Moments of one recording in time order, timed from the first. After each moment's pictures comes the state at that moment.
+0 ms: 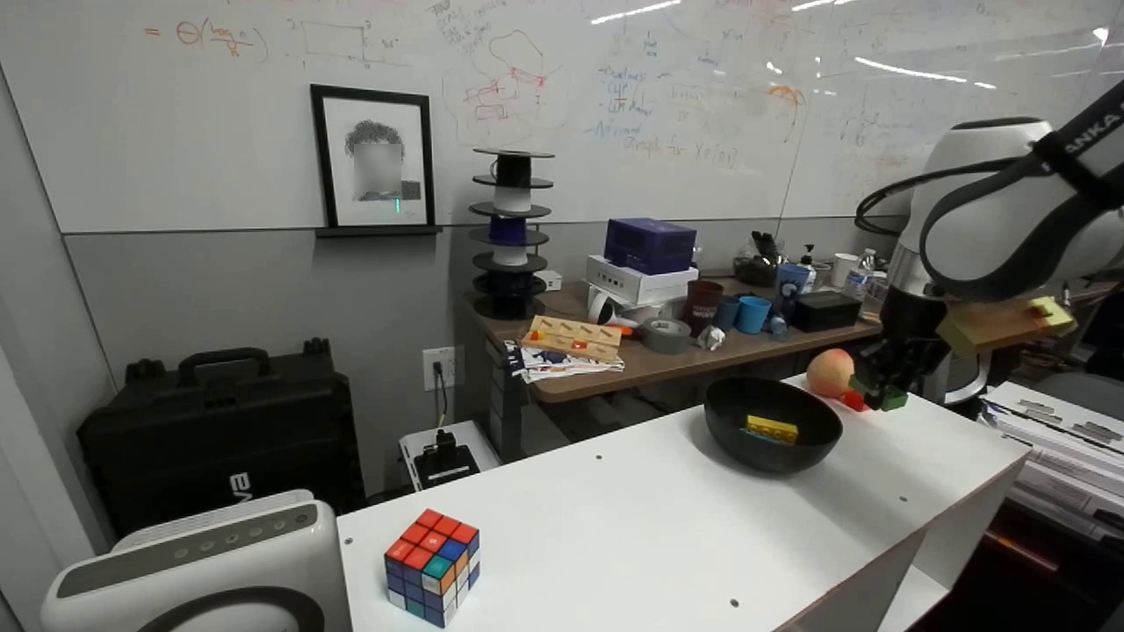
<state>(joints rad) -0.06 0.68 -0.20 -1.84 -0.11 2.64 0.04</state>
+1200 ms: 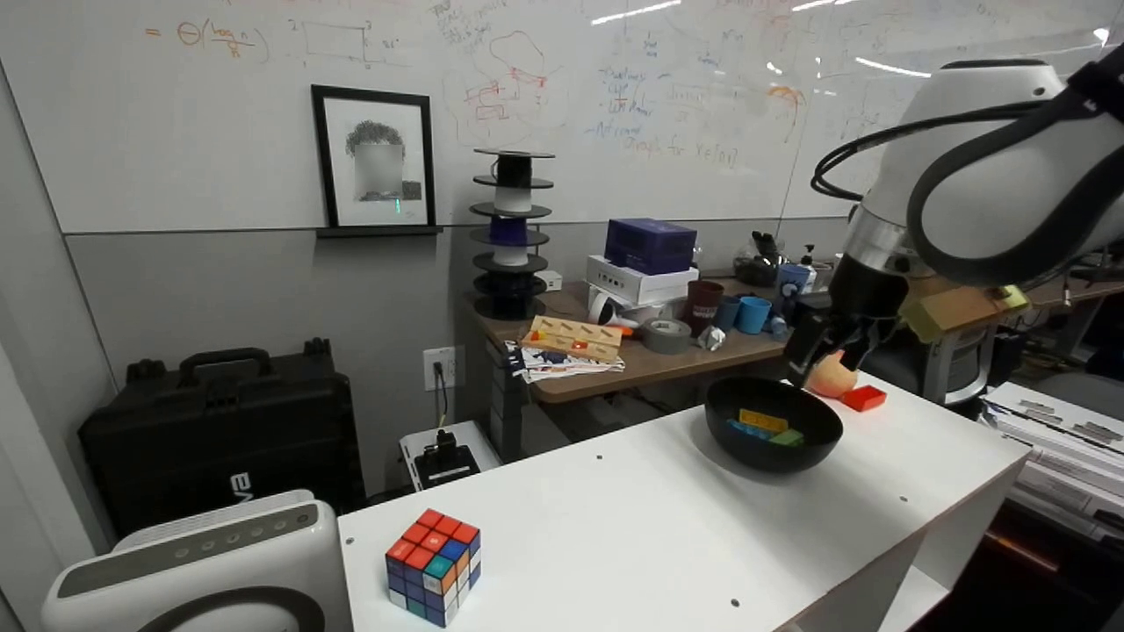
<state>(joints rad) 0.03 0.56 -0.12 -1.96 -0.14 2.76 0.06</state>
